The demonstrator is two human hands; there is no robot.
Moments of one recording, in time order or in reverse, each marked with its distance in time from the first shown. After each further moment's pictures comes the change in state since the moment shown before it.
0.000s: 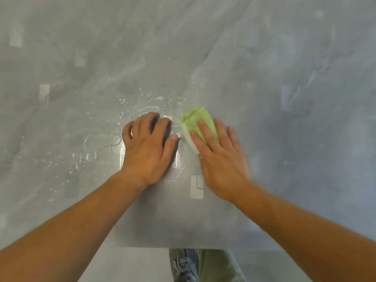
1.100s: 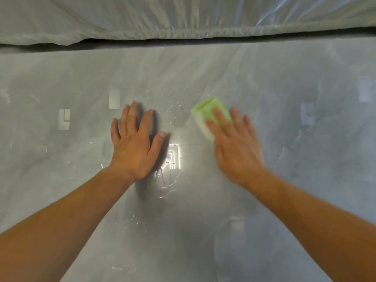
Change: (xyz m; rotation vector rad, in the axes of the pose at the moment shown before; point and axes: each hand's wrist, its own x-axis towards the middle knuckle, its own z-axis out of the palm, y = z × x) left_hand 0.157 0.011 -0.032 0.028 -0.079 -0.095; right_hand 0.131 0.128 -0.042 0.016 0.015 0.063
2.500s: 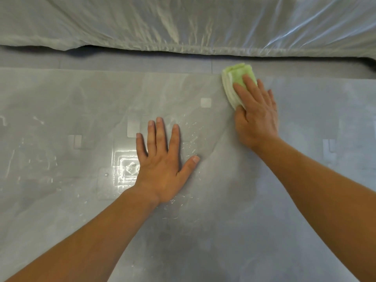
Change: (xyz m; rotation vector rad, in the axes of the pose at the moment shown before) left_hand 0.041 -0.007 -0.007 -0.014 -0.185 0.043; right_hand 0.144 0.012 -0.030 0.213 0.131 0.272
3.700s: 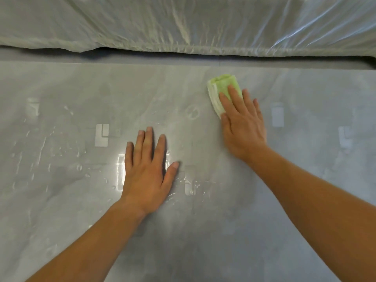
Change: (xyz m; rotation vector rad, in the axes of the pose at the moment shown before) left_hand -0.059 -0.083 0.014 -0.023 0.214 0.052; right_hand -0.050 -0.065 0.037 -0.116 -0.062 -0.089
